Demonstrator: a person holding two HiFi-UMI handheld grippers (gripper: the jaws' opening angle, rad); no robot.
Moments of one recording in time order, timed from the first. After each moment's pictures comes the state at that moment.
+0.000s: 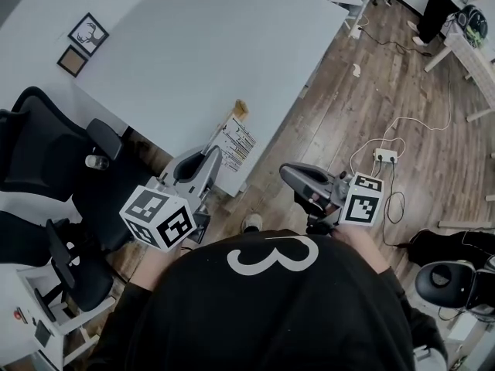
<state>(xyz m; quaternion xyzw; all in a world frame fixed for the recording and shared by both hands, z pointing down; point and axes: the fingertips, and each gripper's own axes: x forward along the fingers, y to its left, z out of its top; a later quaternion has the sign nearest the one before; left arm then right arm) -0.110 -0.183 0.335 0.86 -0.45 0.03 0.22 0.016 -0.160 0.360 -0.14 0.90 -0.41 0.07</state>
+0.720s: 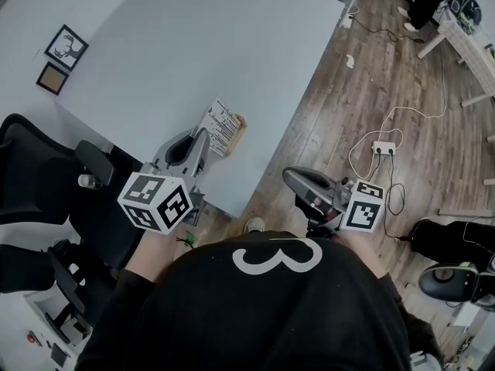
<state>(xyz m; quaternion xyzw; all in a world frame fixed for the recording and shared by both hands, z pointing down) -0.148 -0.280 0.366 0.85 -0.47 0.05 0.21 0.009 -0.206 0.384 -0.19 0.88 -0.43 0.10</state>
